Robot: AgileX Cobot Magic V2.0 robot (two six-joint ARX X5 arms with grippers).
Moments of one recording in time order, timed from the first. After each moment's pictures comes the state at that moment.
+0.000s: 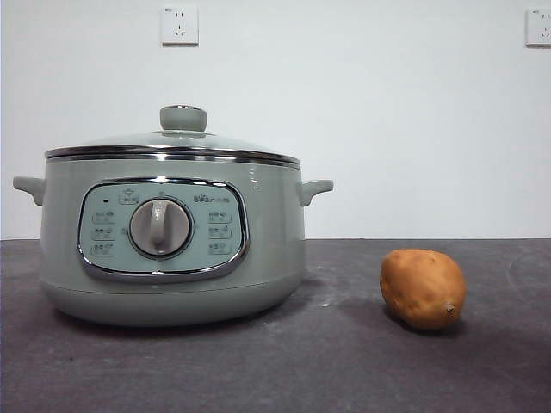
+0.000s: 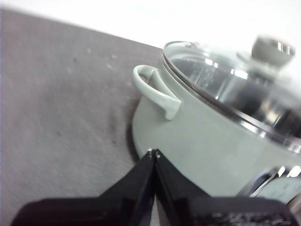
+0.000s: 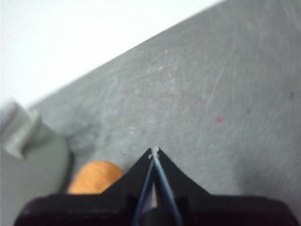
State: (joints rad) left arm -0.04 0.00 0.03 -0.19 0.20 -0.36; right arm 0.15 0.02 0.02 -0.18 -0.03 0.53
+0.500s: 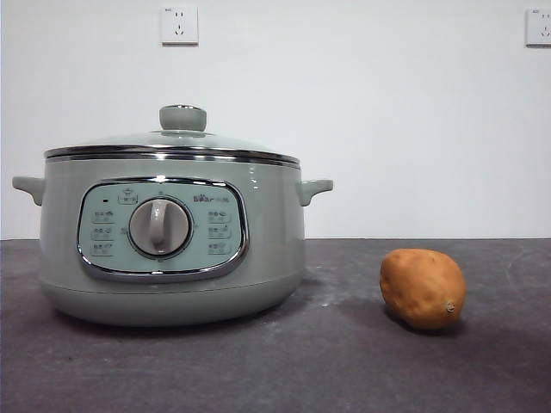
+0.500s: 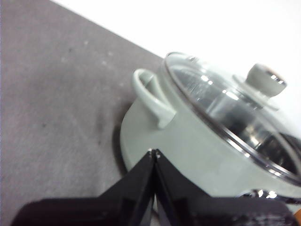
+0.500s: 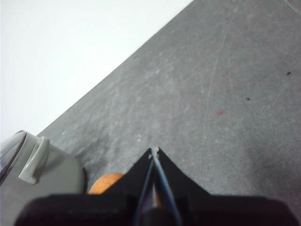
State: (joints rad) left arm -0.04 0.00 0.02 -0.16 0.22 -0.51; right arm 0.15 0.02 0.02 -0.17 0.00 0.66
